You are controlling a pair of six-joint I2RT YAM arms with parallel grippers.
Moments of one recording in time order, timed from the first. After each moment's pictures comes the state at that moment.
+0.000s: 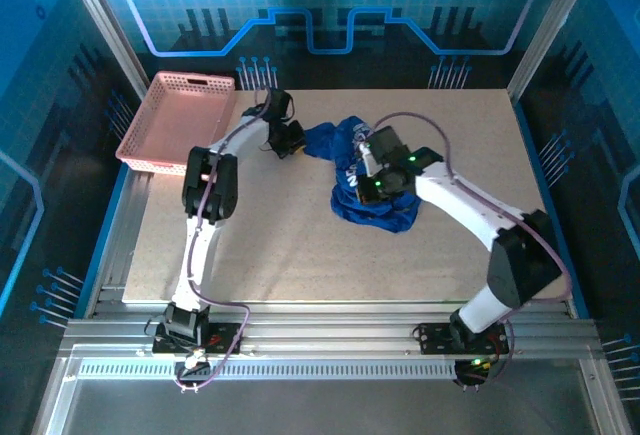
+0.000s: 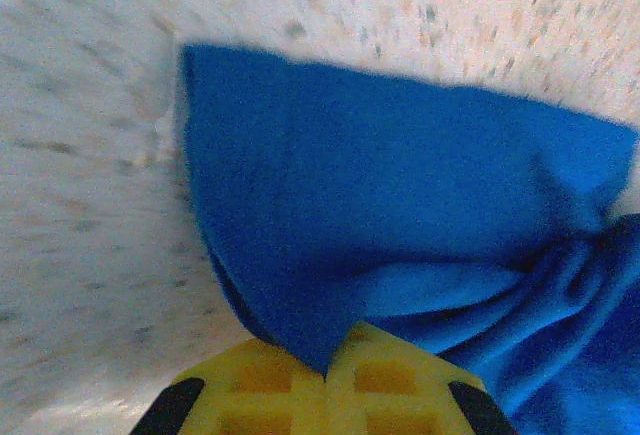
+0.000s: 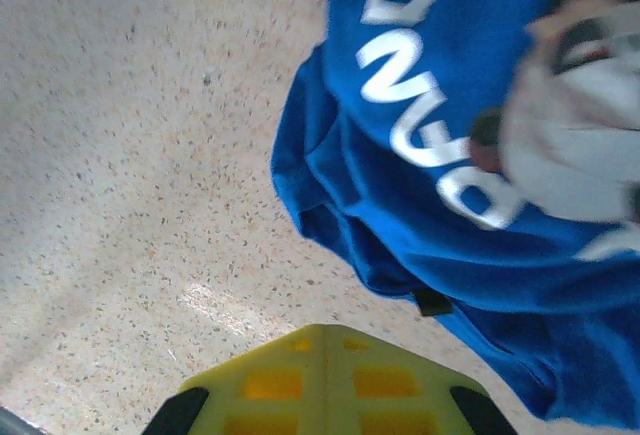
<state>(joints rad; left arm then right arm) -0.21 2.43 2.03 -0.65 0.28 -0.85 0.51 1.55 1.26 -0.80 -0.14 0.29</state>
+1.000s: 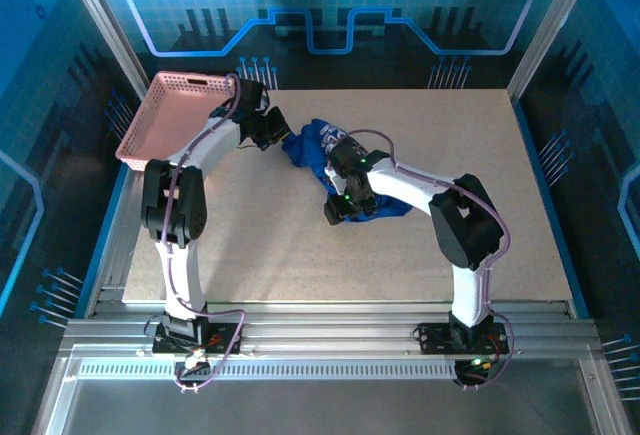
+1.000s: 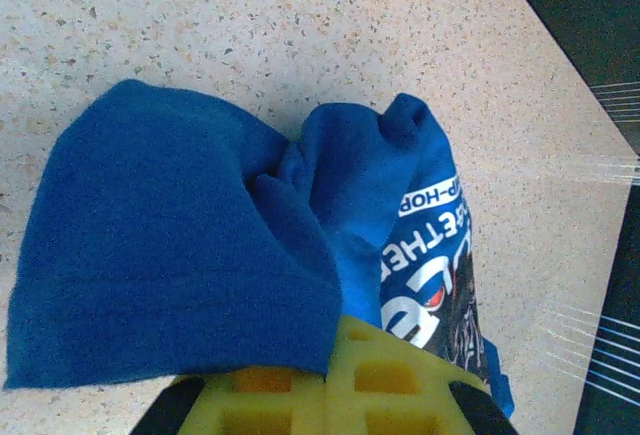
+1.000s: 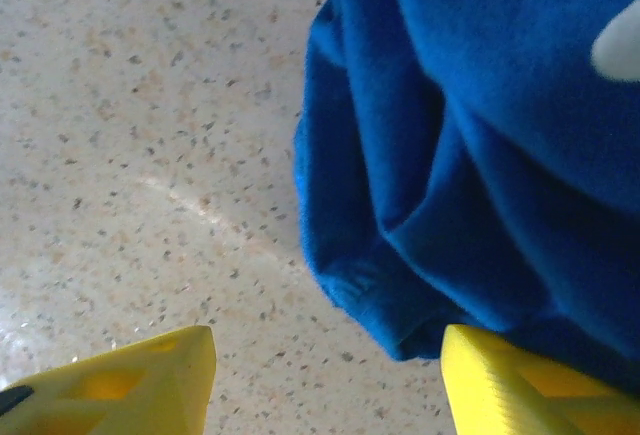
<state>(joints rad) -0.17 2.04 1.68 -0.50 0.33 -0.84 0.64 1.95 1.41 -0.83 -0.12 0.20</state>
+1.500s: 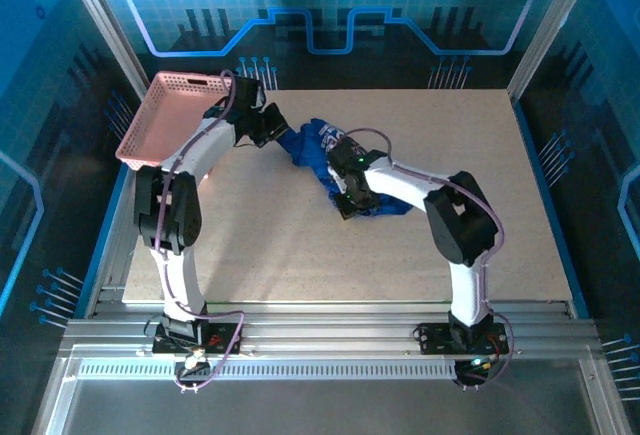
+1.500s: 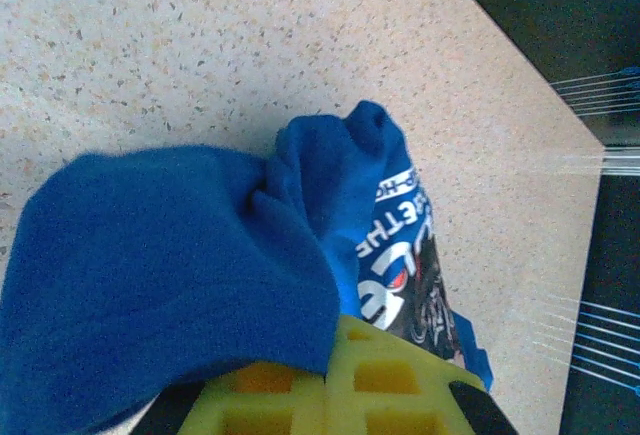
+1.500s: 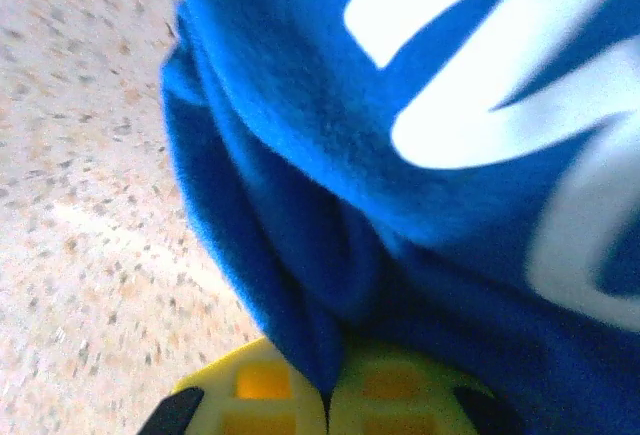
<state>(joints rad) -0.17 1.96 1.65 -0.50 0.34 -0.81 0.62 1.95 1.44 -0.85 0.03 0.17</state>
